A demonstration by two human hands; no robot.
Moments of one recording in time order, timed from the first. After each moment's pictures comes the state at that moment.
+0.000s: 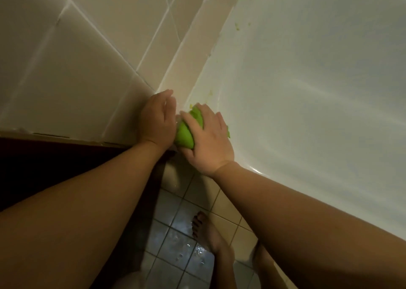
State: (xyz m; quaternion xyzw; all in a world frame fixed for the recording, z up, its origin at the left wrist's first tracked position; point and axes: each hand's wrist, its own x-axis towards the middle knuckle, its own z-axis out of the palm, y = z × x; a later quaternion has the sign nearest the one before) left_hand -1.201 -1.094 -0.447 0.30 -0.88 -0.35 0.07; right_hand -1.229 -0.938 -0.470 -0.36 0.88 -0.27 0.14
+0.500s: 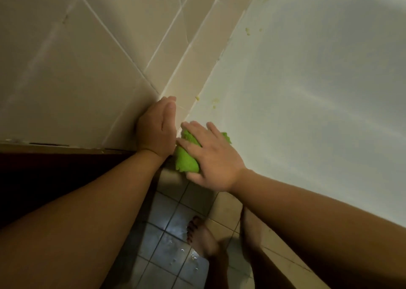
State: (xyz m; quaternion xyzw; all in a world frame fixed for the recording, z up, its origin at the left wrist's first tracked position) left_hand -1.195 -1.102 -0.459 0.32 -0.86 -0.39 0.09; right_hand -1.241 -0.927 -0.480 -0.57 0.80 -0.15 0.14
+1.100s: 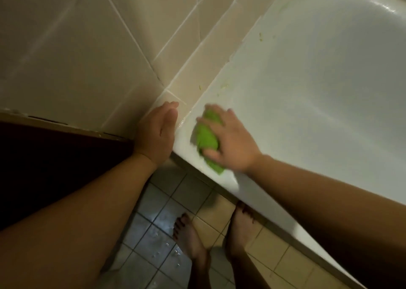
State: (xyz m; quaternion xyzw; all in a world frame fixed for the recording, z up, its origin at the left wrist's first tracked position) left_hand -1.170 -1.089 -0.459 0.32 -0.84 -0.43 0.08; right_hand -1.303 -0.911 -0.482 -0.53 0.80 -0.19 0.19
